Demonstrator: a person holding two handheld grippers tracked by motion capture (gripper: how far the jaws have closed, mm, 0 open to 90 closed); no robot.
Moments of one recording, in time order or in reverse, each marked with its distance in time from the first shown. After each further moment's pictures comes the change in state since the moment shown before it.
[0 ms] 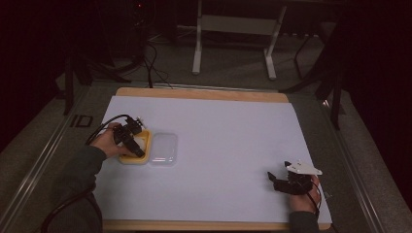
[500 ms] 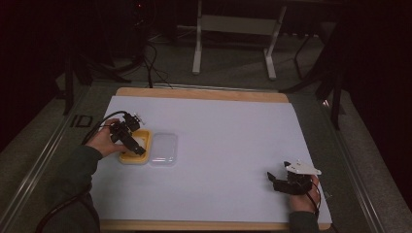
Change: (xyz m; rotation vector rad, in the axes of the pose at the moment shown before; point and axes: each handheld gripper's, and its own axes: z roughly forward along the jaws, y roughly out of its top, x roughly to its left) left arm -0.006 -0.002 -0.029 -0.124 -0.008 0.009; right arm 0.001 0.000 0.001 0.006 0.001 -0.009
